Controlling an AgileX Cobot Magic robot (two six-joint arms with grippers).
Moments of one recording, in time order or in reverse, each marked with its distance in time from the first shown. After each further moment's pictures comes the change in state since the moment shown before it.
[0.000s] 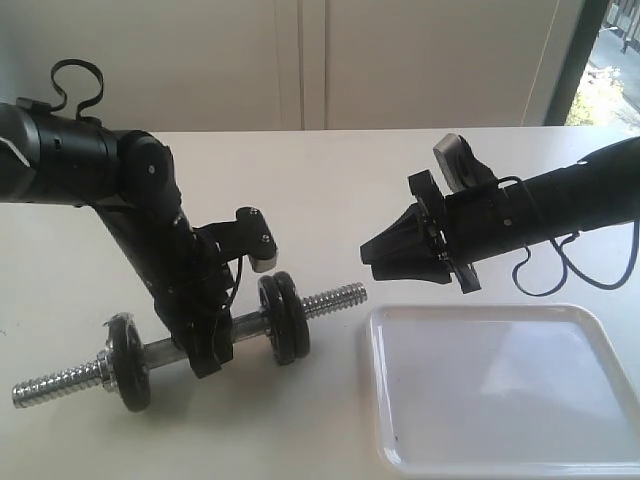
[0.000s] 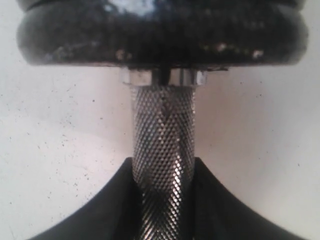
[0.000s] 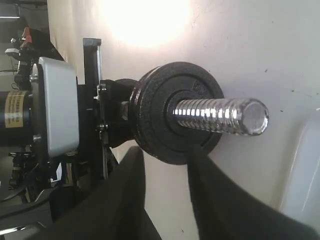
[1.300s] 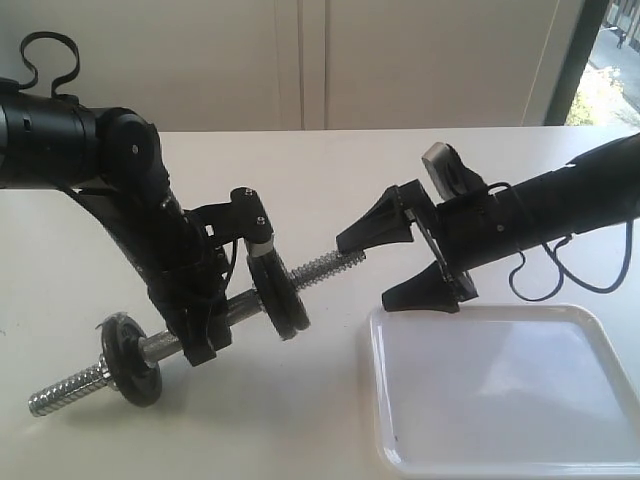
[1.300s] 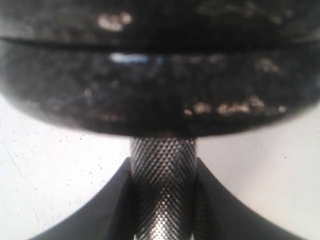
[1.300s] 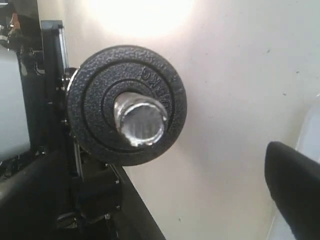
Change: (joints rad) left arm 0.000 -0.072 0.000 0.007 0.014 0.000; right arm 0.024 0.000 0.000 -0.039 0.000 0.032
